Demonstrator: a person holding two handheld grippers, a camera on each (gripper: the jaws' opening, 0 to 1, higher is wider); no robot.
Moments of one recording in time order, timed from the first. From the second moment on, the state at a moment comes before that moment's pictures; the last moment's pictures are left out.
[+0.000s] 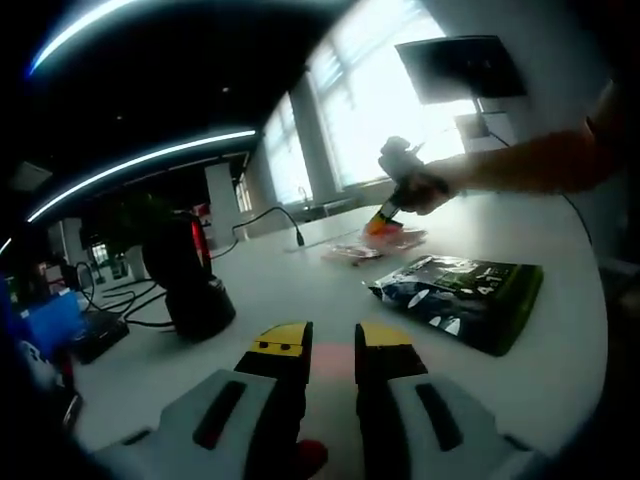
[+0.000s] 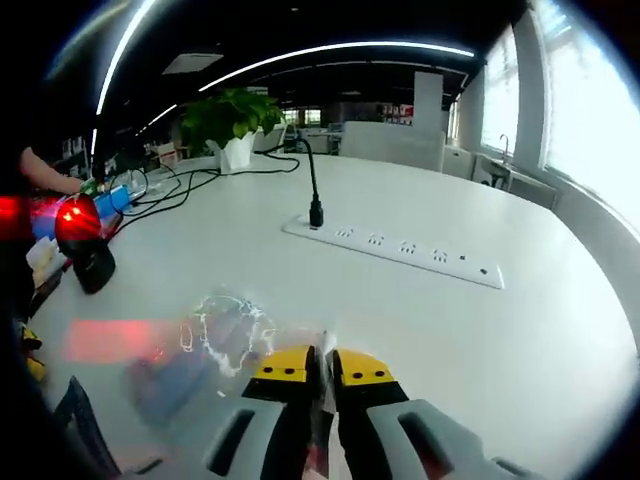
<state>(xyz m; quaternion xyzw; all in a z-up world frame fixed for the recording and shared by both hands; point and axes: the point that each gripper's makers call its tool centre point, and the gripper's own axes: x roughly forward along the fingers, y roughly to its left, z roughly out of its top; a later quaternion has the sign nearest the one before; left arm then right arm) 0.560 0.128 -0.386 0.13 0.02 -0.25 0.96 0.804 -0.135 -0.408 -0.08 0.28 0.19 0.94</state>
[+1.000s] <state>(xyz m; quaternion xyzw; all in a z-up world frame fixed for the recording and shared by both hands) 0.558 0.127 -0.385 0.13 0.01 -0.26 0.96 0.796 -0.161 -0.386 -0.08 0.24 0.17 0.95</state>
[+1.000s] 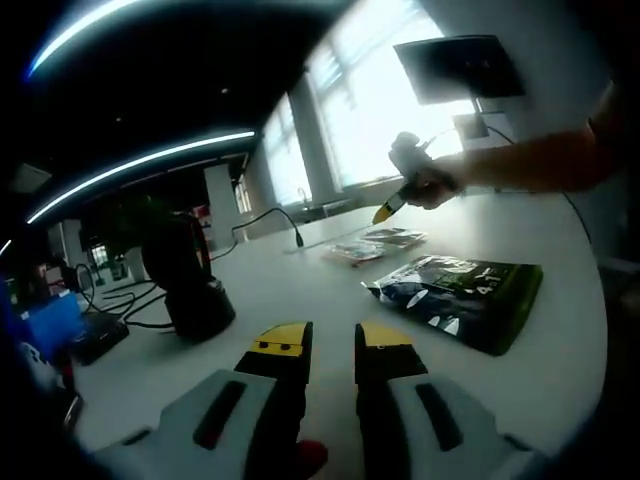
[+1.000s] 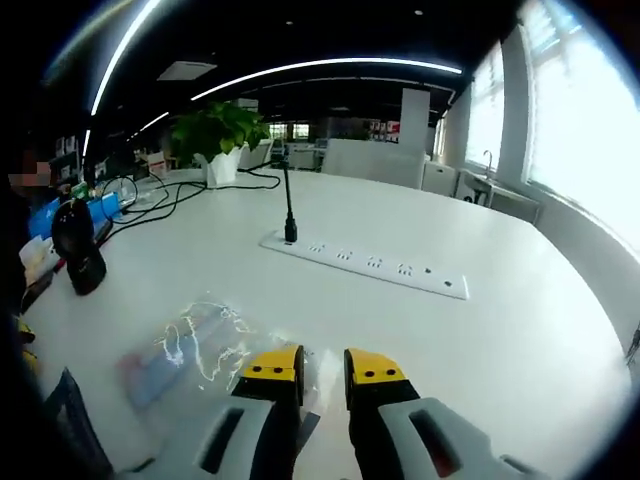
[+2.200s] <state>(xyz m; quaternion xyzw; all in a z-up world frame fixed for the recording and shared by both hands) 0.559 0.127 -0.384 0.13 0.01 -0.26 0.96 0.725 -0.150 -0.357 -0.12 0.19 0.24 0.94</state>
